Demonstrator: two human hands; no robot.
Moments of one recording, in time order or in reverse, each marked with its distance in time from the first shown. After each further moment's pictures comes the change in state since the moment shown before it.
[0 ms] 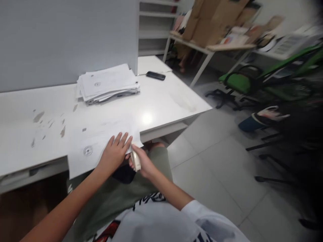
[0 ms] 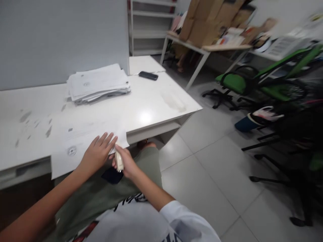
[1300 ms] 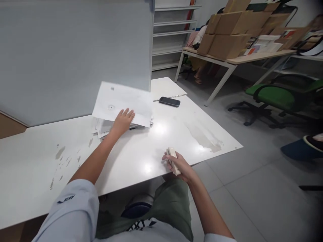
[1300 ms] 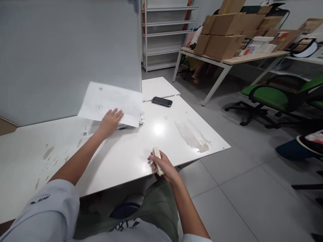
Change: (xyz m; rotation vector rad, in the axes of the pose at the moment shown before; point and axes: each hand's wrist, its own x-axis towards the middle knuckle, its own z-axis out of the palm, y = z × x) left_hand 0.230 -0.211 0.021 -0.043 -0.049 -0.129; right_hand 0.072 -0.172 -0.056 -0.290 0.142 -0.085
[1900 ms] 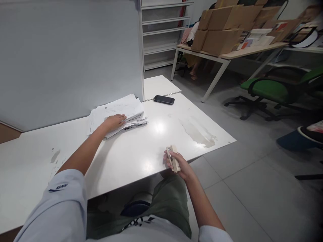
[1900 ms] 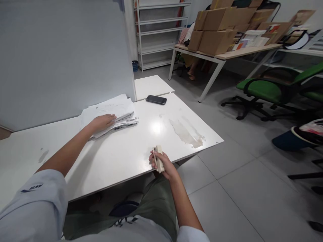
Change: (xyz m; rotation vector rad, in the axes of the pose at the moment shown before) left_hand 0.019 -0.042 0.006 -0.034 -0.414 -0.010; right_hand -0.001 0.008 -0.025 0.245 -0.045 -0.036
